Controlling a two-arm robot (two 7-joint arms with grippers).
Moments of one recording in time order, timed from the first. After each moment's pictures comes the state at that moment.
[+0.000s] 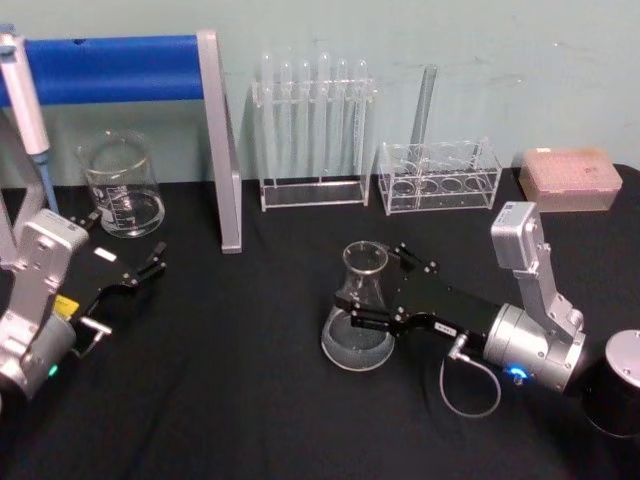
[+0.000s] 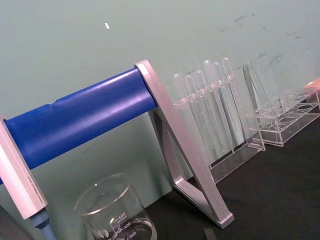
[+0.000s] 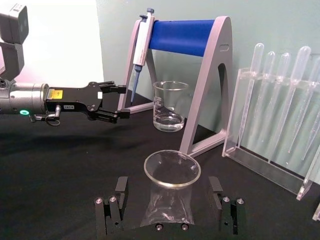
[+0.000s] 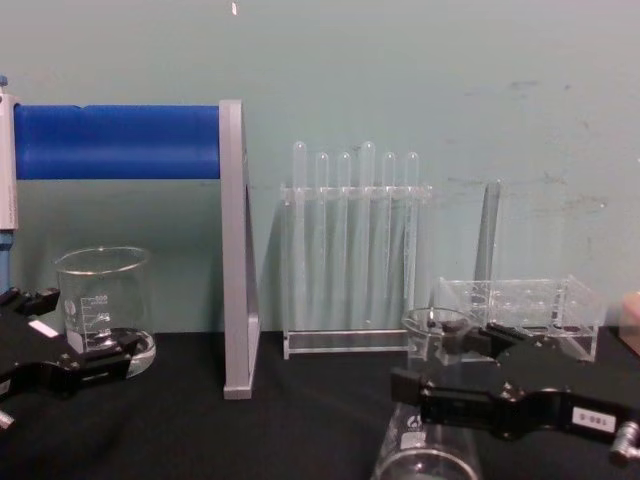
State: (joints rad) left arm -0.20 0.60 0.45 -1.41 -0.25 -0.12 0.03; right arm 0.30 0.44 -0.48 -1.32 0.45 -0.14 0.64
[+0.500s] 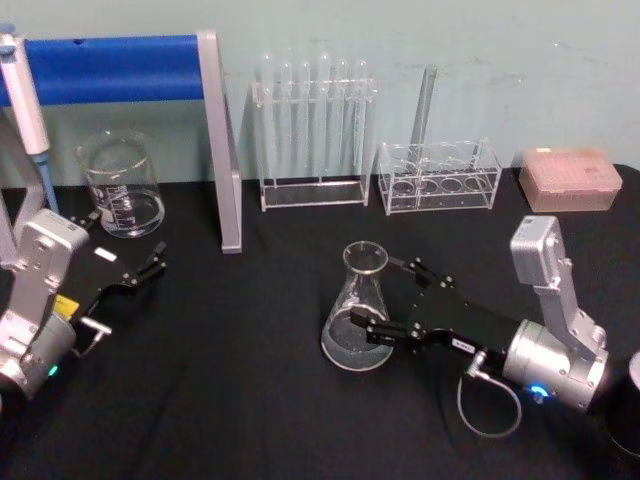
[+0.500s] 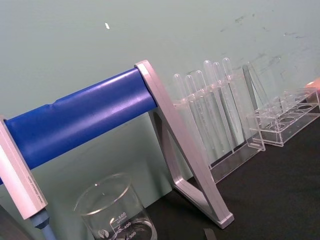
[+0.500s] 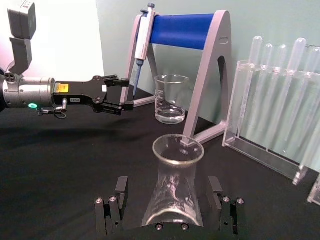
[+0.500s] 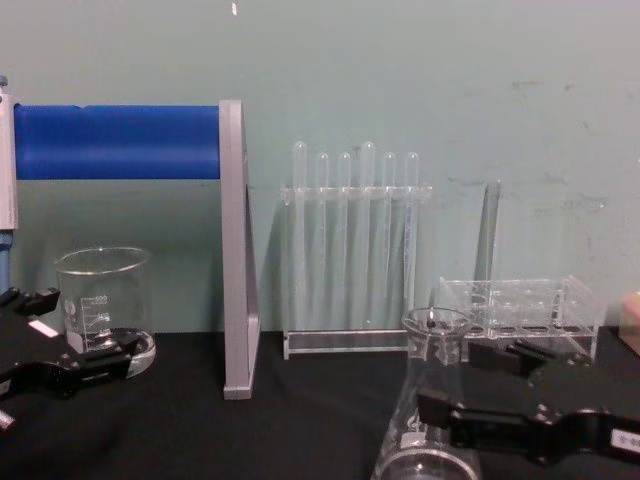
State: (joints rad) left arm -0.20 0.60 0.45 -1.41 -0.25 -0.12 0.03; right arm 0.23 0.49 -0.46 -1.41 0.46 -0.11 0.63
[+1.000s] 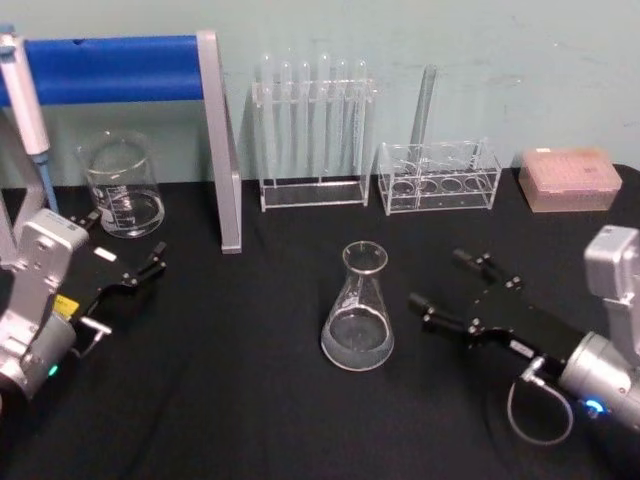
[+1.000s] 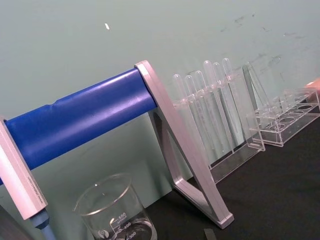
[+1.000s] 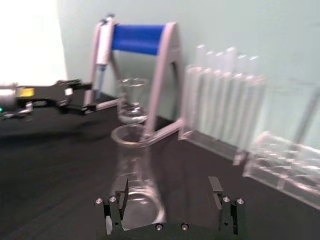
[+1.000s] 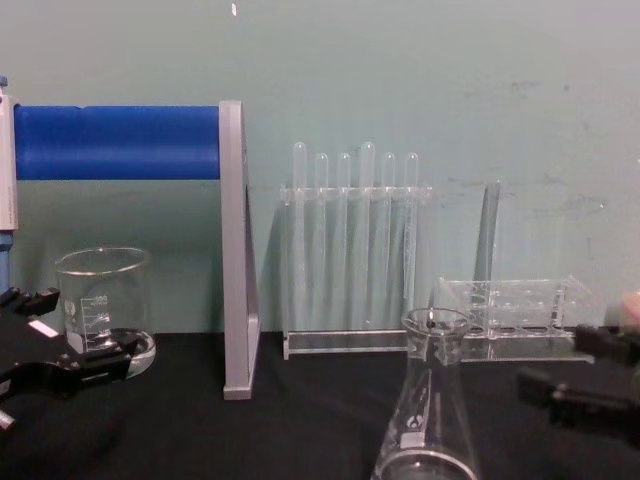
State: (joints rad) left arm -0.20 0.60 0.45 -1.41 -0.25 -0.12 0.03; right arm 0.07 0.55 -0.34 -1.53 0.47 -0.14 0.51
